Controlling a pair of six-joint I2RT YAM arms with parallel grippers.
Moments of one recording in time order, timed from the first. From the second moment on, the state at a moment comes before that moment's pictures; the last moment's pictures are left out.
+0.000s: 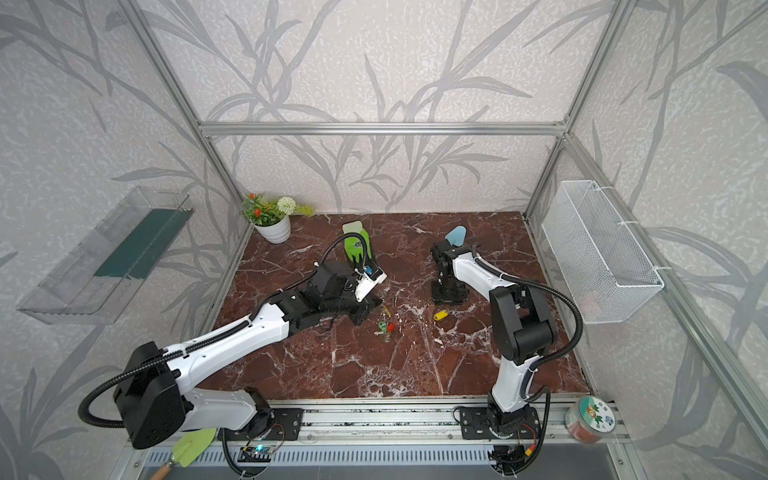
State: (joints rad) left arm -0.75 1.33 0.96 -0.31 0.25 0.05; right arm 0.35 1.85 1.28 -0.96 -0.03 0.32
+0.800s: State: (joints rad) left arm -0.75 1.33 0.96 -0.31 0.25 0.05; right arm 0.37 1.94 1.33 -1.02 0.07 0.29
